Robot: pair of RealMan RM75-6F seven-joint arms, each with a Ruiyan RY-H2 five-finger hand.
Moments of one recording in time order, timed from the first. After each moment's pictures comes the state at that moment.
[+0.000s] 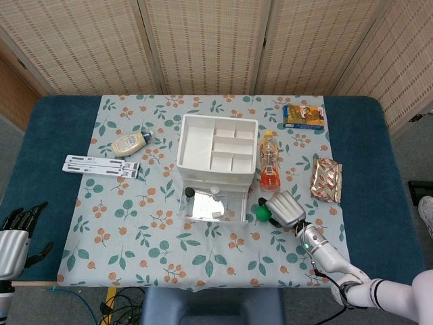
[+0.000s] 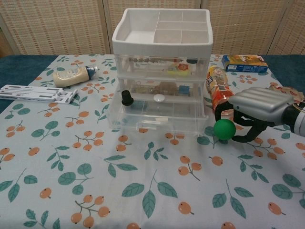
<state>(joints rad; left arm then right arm) -0.09 -1.13 -0.04 -1.59 1.55 1.53 0.04 0.66 -1.53 0.00 -1.30 -1.39 0.97 -0.25</state>
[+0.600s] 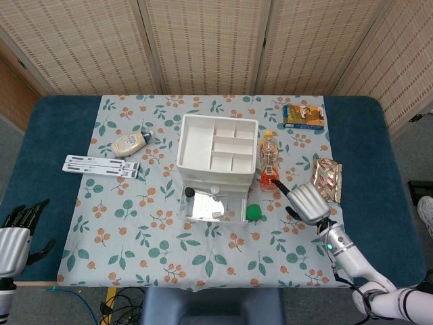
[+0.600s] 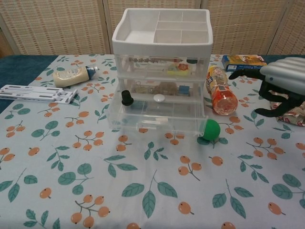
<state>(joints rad) -0.10 -1.13 -0.05 -1.59 1.55 1.53 0.03 0.57 -1.35 0.02 -1.46 -1.43 1.16 -0.26</state>
